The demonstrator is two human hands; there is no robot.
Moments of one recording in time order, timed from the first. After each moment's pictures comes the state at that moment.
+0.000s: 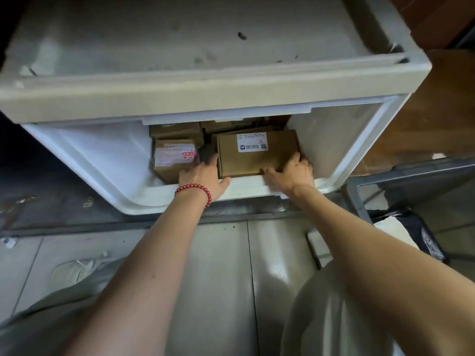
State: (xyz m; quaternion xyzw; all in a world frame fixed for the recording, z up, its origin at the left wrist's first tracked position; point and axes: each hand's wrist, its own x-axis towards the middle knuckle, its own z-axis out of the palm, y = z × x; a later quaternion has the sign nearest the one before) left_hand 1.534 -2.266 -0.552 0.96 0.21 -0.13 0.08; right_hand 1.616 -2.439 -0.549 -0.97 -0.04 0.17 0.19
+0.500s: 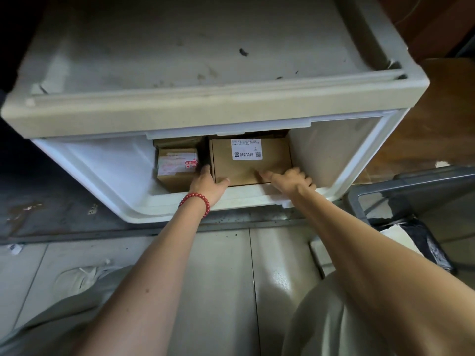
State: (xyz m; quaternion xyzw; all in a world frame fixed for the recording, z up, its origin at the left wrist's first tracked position) left_hand 1.537 -2.267 -0.558 0.85 0.33 -0.10 0.39; right_hand 1.628 -2.430 -0.554 -0.94 0.05 0.27 0.22
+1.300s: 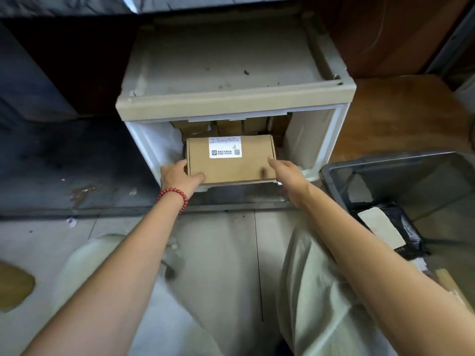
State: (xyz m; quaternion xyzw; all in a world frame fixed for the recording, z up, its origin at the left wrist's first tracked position) left_hand 1.398 -2.279 -0.451 0.84 0.38 0.07 0.39; right_hand 1.521 -2.471 -0.477 -0.80 0.00 0.28 0.54
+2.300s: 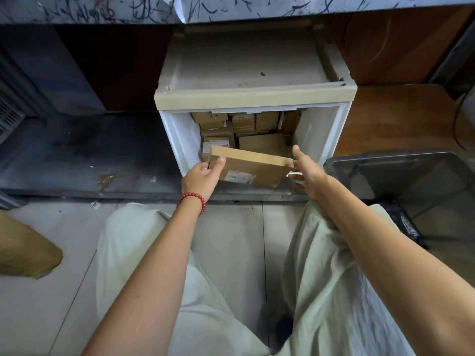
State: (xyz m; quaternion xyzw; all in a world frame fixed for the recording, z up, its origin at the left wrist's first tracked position) left_hand 1.344 -2.315 -0.445 0.79 0.40 0.11 0.44; right_hand 1.493 -2.500 -0.451 -0.75 0.06 0.32 0.58
